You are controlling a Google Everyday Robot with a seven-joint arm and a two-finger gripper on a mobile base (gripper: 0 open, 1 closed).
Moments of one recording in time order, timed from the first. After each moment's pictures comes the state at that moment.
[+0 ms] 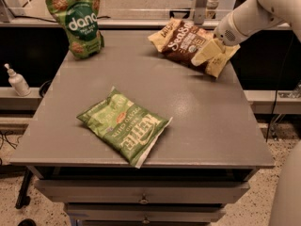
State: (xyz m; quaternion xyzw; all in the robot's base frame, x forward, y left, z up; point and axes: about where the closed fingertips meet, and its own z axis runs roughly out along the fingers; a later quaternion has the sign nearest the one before) arm 0.726 -0.192 0.883 -0.45 0.82 0.07 0.34
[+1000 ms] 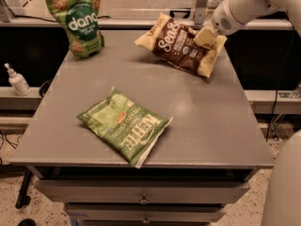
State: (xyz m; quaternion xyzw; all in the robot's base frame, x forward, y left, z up) arm 0.735 -0.174 0.915 -0.46 0.81 0.06 0.36
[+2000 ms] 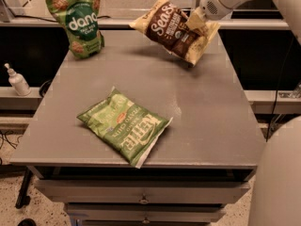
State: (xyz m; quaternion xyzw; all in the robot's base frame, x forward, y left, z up) arm 0.754 -0.144 0.952 -0.42 0.83 0.04 0.38
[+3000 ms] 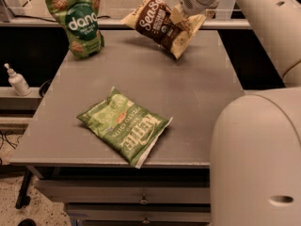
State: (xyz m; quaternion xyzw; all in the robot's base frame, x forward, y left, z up) arm 0.809 -0.101 0.945 -0.38 0.84 0.03 0.39
